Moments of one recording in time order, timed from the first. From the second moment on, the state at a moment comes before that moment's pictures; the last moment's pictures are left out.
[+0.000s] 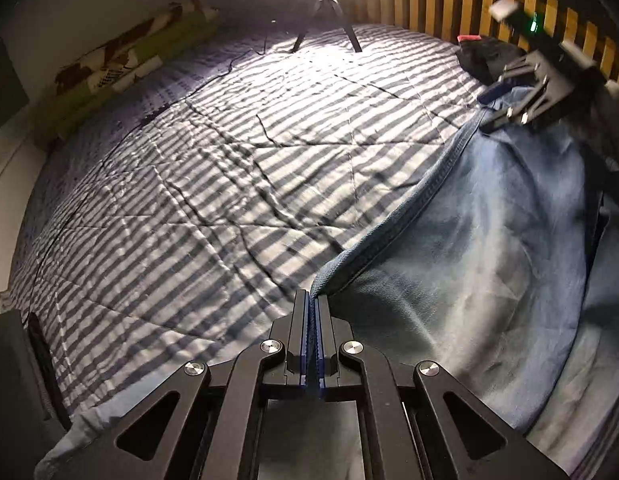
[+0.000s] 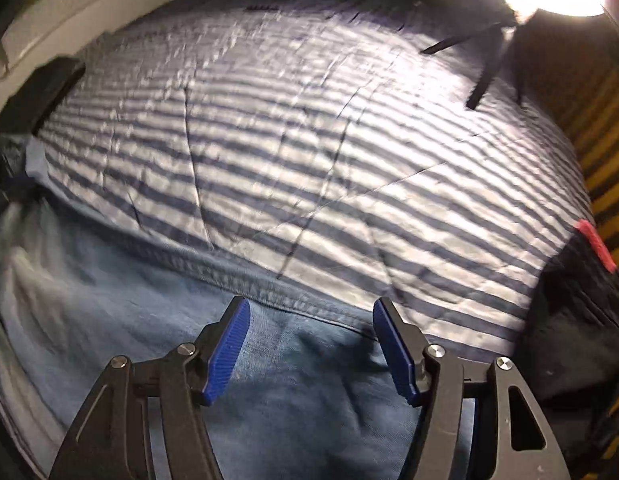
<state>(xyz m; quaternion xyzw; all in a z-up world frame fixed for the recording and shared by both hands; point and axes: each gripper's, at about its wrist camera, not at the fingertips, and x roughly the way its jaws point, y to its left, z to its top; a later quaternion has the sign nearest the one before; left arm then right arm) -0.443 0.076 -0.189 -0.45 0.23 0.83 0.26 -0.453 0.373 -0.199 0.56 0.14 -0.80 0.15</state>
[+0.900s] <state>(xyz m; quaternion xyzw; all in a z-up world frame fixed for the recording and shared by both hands) -0.500 0.028 -0.171 -0.44 0.24 0.86 0.12 -0.424 0.444 -0.078 0.41 0.01 -0.91 0.07</state>
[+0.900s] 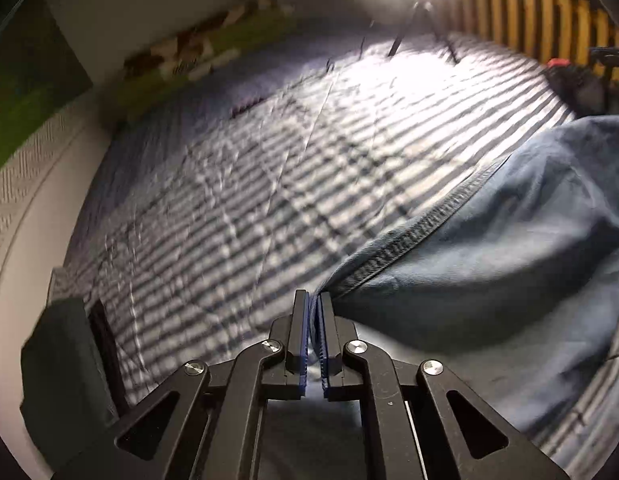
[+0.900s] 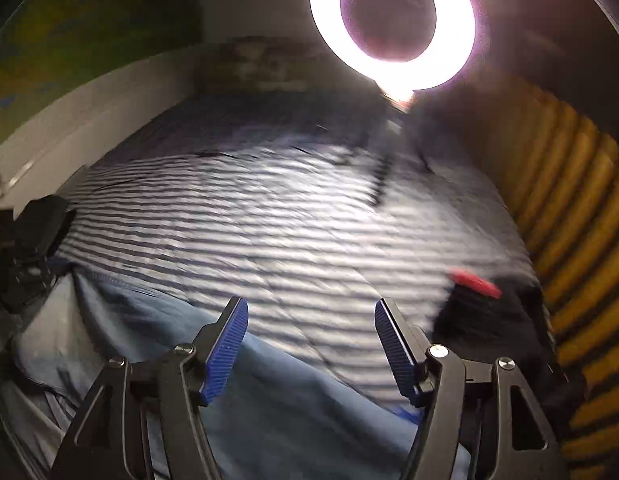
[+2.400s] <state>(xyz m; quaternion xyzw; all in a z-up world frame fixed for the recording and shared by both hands) -0.397 0.036 -0.174 -0.45 0.20 0.85 0.18 -0.318 0.509 -0.174 0.53 -0.32 -0.79 0.06</state>
